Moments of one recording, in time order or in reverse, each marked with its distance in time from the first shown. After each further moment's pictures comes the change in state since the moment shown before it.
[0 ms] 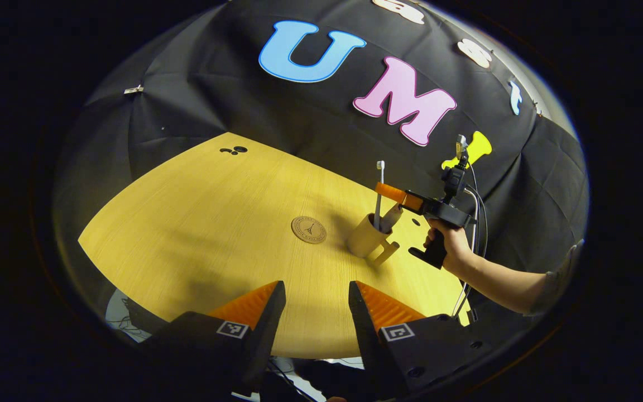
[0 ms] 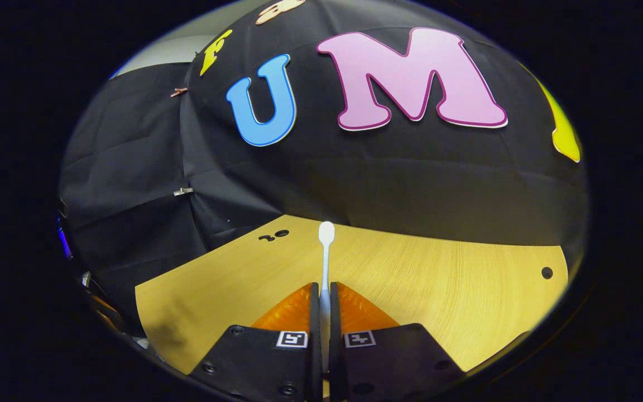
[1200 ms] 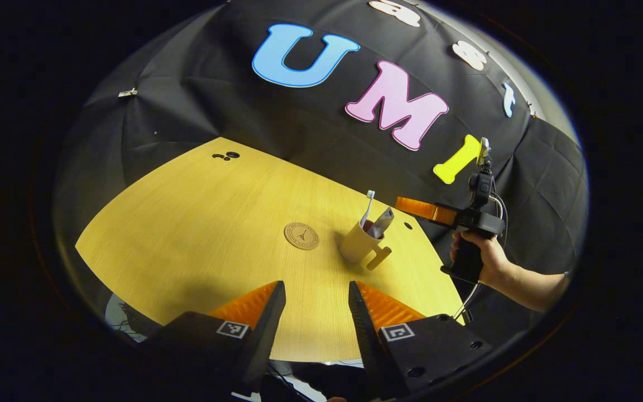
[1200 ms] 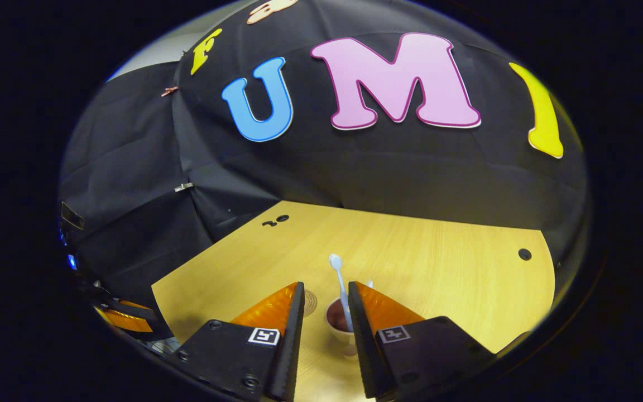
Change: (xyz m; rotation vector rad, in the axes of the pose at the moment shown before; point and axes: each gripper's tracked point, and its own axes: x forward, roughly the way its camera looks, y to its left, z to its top) left arm -0.001 -0.006 0.009 0.018 -0.020 -0.046; right arm -0.094 0.018 0.001 0.057 0.124 -0.081
